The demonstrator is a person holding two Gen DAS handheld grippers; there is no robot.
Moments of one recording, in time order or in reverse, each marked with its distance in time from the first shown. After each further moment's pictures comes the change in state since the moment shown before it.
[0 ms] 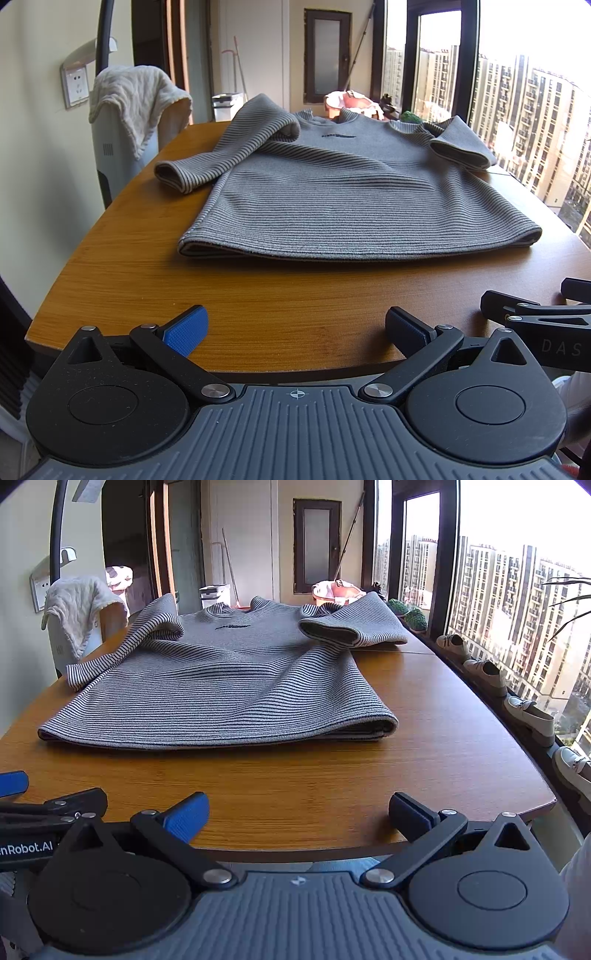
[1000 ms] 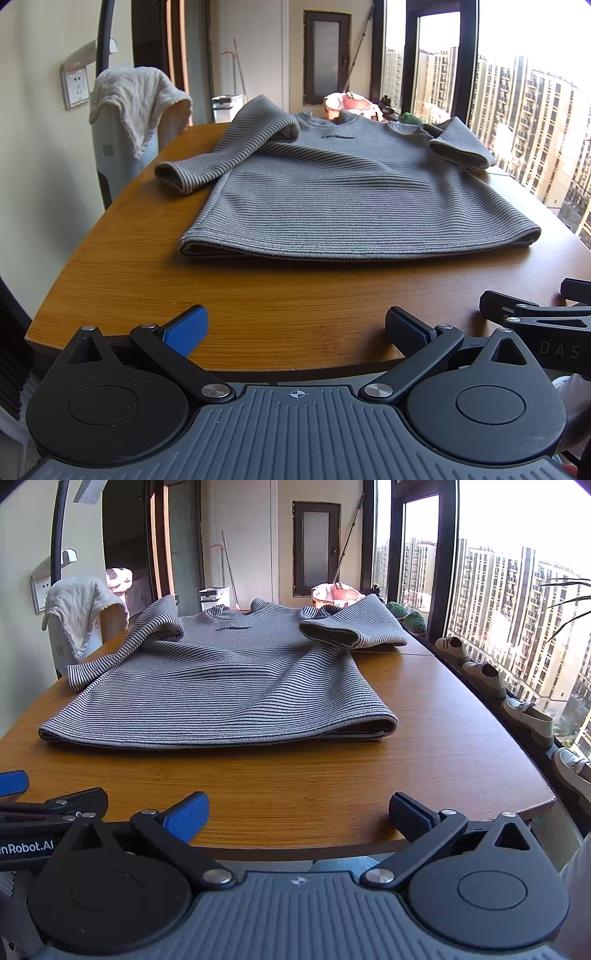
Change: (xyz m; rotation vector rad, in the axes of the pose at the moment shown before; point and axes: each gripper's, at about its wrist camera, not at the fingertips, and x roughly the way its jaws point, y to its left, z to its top) left arm -0.001 0.001 -0.002 0.001 -0.008 -0.001; right arm 0.000 0.001 -0.001 -0.001 -0.010 -0.003
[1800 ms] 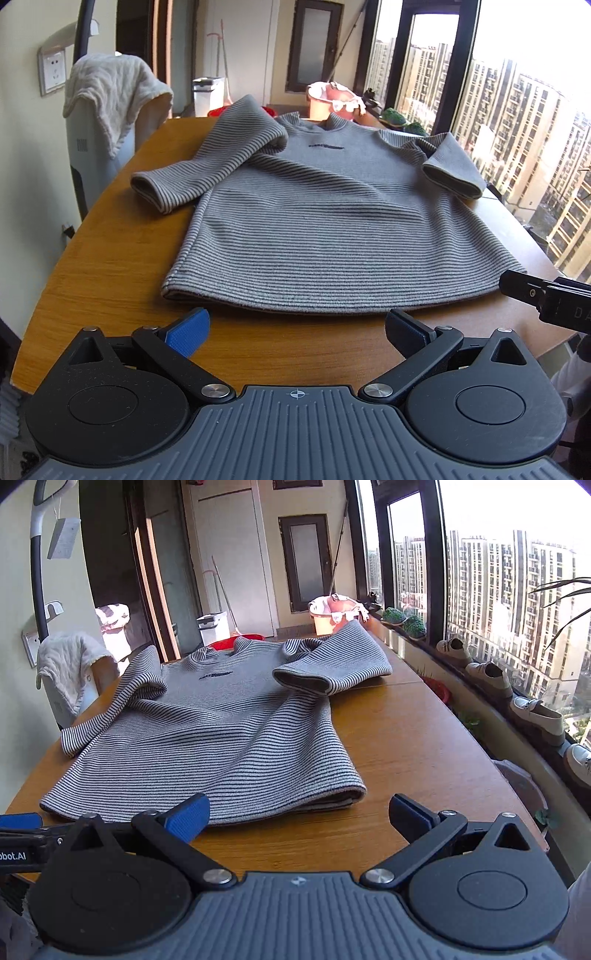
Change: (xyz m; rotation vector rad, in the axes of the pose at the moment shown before) left arm 0.018 0.015 0.057 -0.031 0.052 -0.117; right arm 0.009 -0.046 0.050 0.086 -0.057 0.058
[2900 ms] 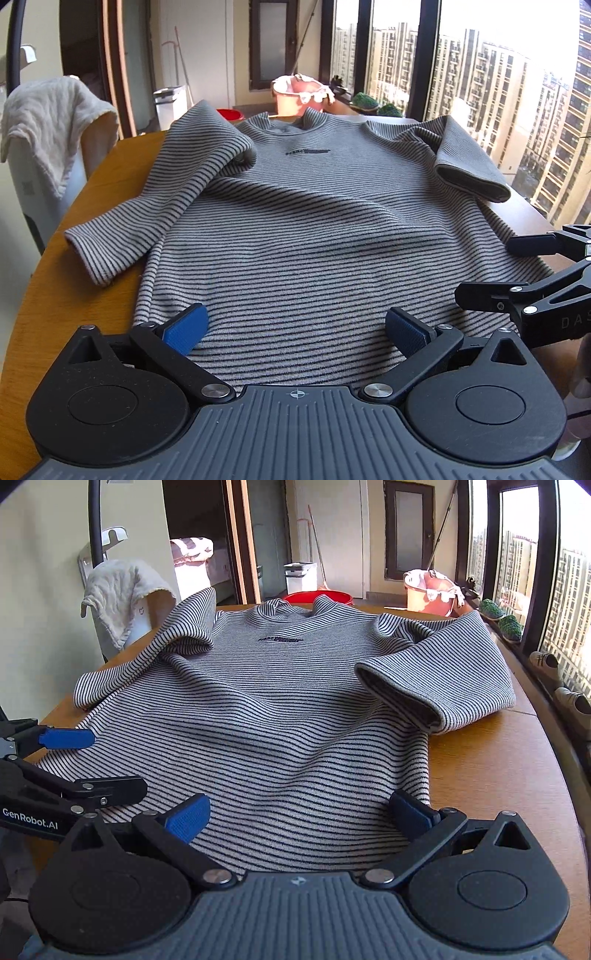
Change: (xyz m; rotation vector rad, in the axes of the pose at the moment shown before) left arm 0.057 -0.004 0.017 0.143 0.017 -0.046; right arm 0.071 0.011 0.021 -0.251 0.162 0.231
